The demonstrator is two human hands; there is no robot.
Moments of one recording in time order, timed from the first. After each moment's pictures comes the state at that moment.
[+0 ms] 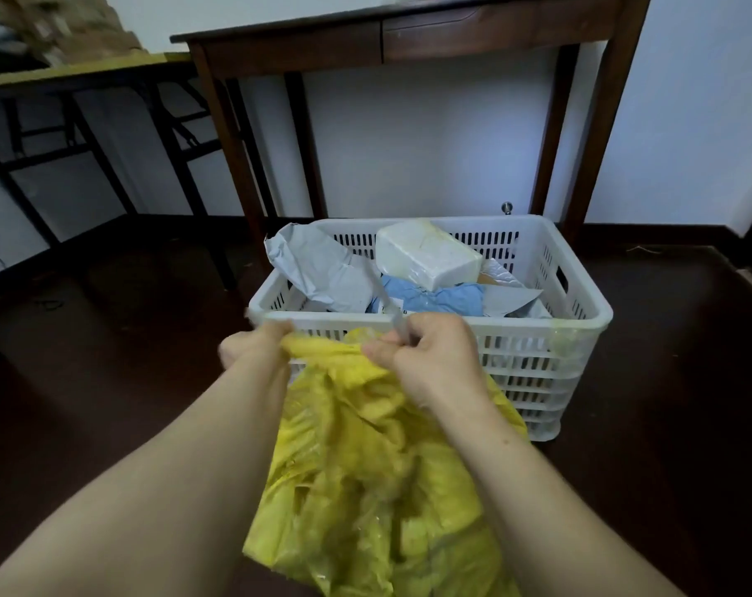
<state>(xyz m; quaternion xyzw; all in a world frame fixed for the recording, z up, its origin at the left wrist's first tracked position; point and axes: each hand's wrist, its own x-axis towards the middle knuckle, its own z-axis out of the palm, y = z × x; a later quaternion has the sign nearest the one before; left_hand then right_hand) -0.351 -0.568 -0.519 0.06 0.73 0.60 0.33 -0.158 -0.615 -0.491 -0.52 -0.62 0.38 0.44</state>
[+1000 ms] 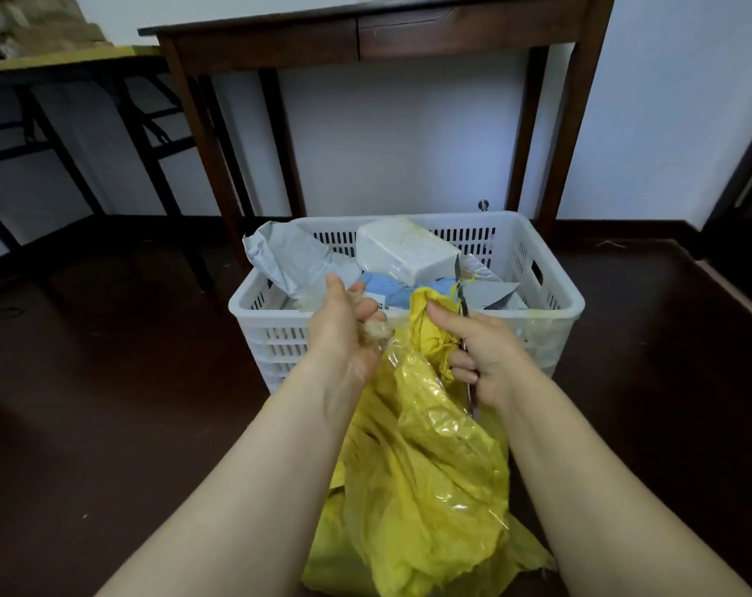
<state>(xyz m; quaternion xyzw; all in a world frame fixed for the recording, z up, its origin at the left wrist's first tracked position) -0.236 -0.594 -0.476 0.12 0.43 0.67 0.60 -0.101 -0.585 -0.510 -0.47 -0.35 0.66 0.47</state>
